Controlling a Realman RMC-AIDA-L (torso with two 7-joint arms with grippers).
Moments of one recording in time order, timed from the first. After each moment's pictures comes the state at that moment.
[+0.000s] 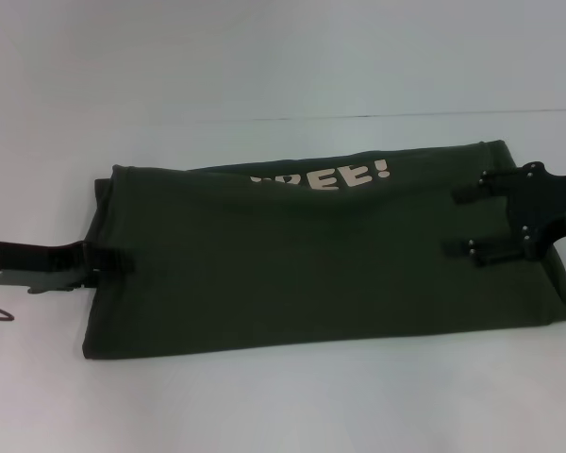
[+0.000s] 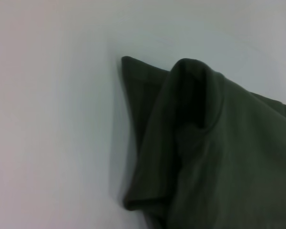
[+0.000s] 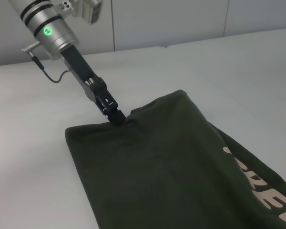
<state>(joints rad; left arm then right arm) -0.70 -2.00 0.51 0.56 2.54 1.21 -2.42 0.65 1.91 -0.73 -0.73 -2.14 -1.58 1.38</state>
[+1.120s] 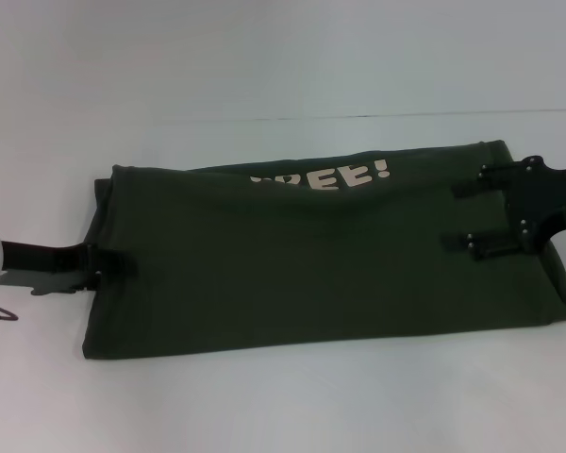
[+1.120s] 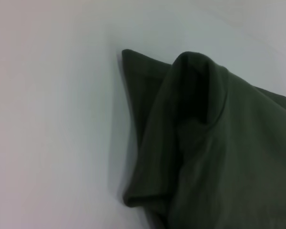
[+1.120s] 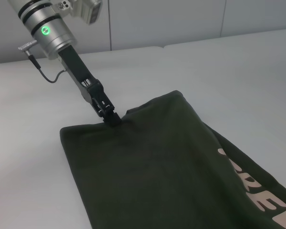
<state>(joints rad) -0.72 -1.99 0.52 0.54 2.56 1.19 -2.45 0.66 1.91 -0.73 -0.73 -2.14 -1.56 1.38</state>
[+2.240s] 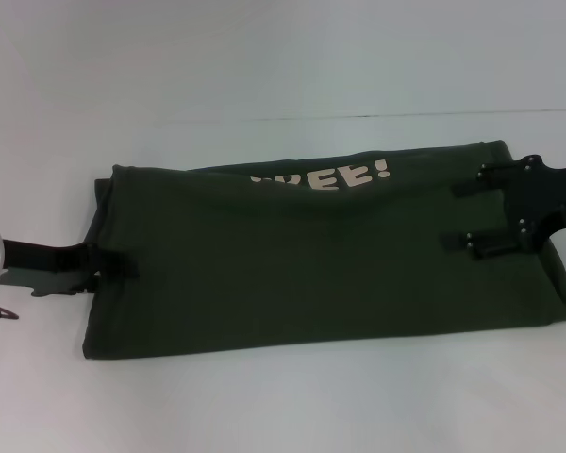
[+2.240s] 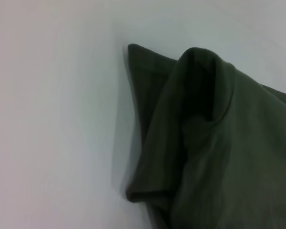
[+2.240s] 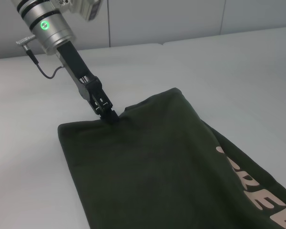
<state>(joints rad) -0.73 -1.99 0.53 0.53 2.58 1.20 -2.50 0.66 1.91 -0.75 -0.73 -2.14 -1.55 1.38</state>
